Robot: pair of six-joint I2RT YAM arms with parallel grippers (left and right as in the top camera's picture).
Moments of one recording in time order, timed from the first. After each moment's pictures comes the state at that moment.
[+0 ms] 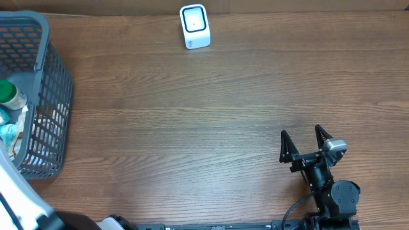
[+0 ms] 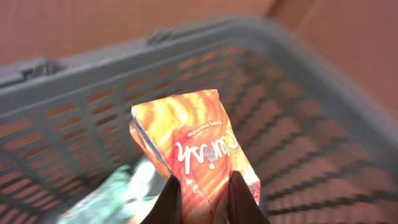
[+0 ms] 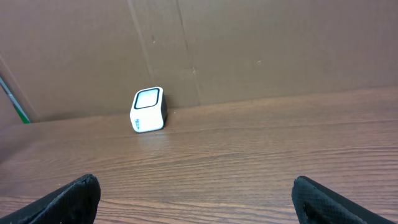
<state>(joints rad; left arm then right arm) 0.77 1.44 1.44 -0.49 0.02 -0.32 0.01 0.01 0.02 -0.02 -0.20 0.20</state>
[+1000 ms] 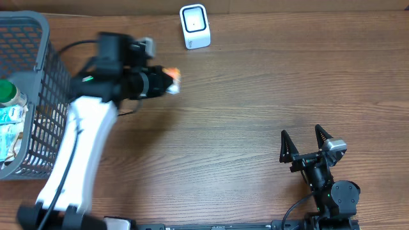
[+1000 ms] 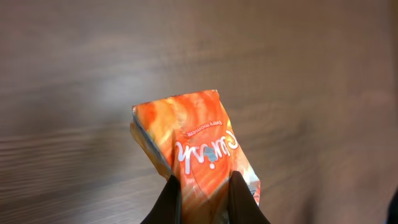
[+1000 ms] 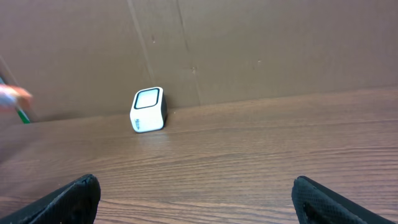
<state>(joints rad) -0.18 1.57 1.44 -0.90 0.41 -0.30 0.01 0.01 0.02 -0.02 -0.20 0.20</state>
